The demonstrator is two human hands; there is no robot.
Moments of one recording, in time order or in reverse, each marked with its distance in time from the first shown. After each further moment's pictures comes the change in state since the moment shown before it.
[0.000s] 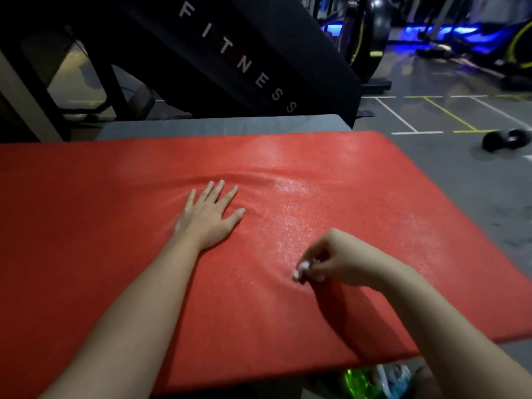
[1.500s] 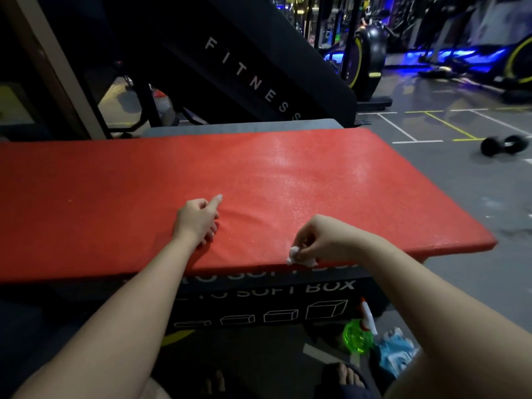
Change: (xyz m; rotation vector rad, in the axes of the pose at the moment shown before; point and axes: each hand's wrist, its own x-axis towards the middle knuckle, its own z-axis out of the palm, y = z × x) left_hand -0.175 0.026 -0.026 -0.936 0.262 -0.462; right_hand -0.106 -0.029 0.063 -0.083 0.007 -0.084
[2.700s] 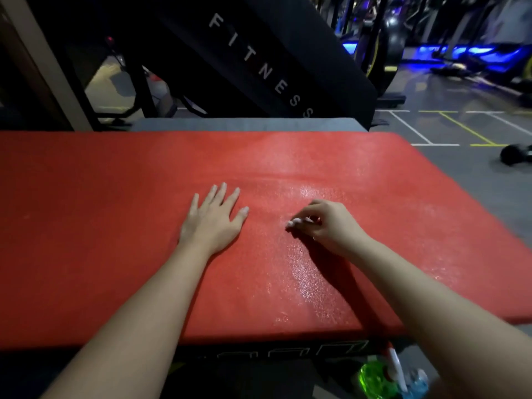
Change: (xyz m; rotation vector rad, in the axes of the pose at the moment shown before) left_hand 0.104 -0.012 0.037 0.926 -0.125 0.400; right_hand 0.144 0.034 -0.017 -0.048 0.462 -0.117
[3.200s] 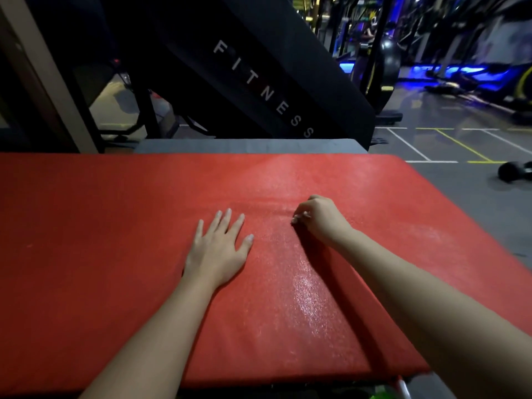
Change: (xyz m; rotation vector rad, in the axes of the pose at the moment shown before) left_hand 0.000 -0.001 0.002 0.006 0.018 0.013; right_hand 0.081 0.017 0.003 -0.148 0.030 0.079
